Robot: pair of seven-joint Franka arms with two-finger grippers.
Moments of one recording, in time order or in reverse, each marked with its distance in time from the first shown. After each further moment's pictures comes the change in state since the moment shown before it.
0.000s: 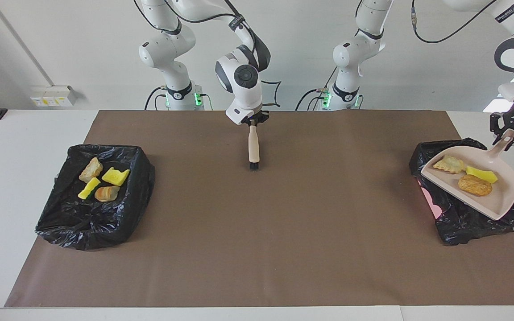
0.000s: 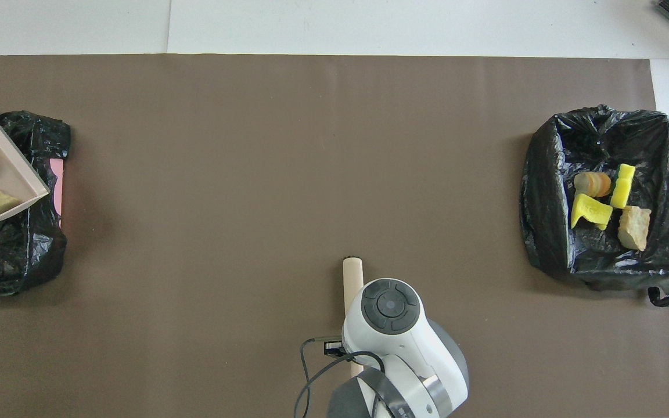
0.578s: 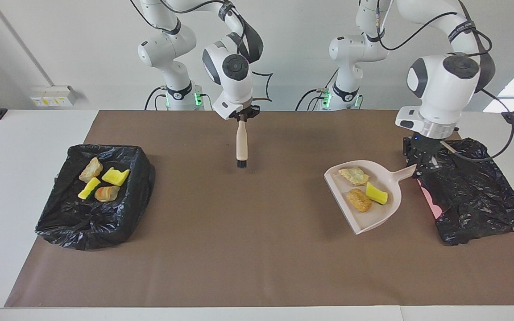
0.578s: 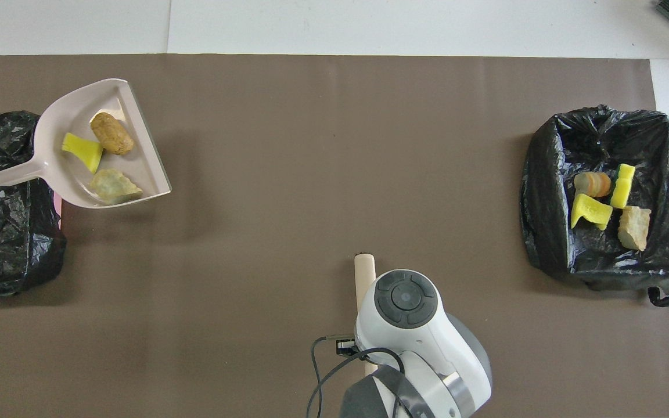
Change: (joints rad) left arm -0.285 0.002 -0.035 -0.029 0.010 -0.003 -0.071; right arm -0.040 -0.055 0.001 0.025 -0.044 -0.105 0.000
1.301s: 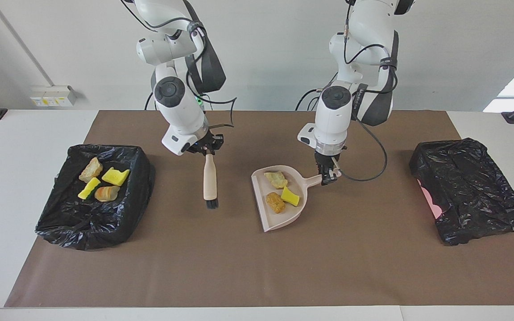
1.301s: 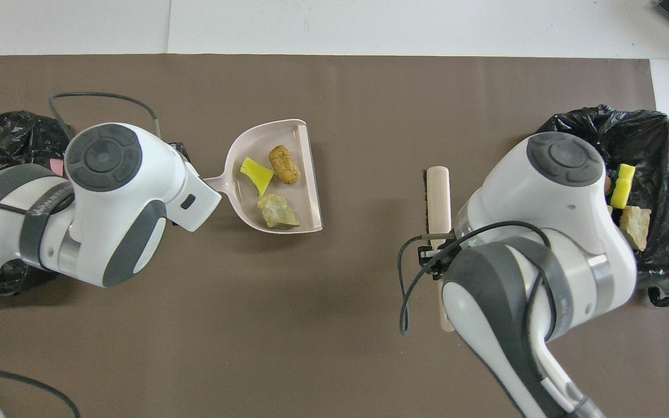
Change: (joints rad) left arm -0.512 0.088 -0.011 -0.011 0.155 0.025 -0.327; right arm -0.275 0.053 -0.021 0.305 -0.093 -0.261 -0.176
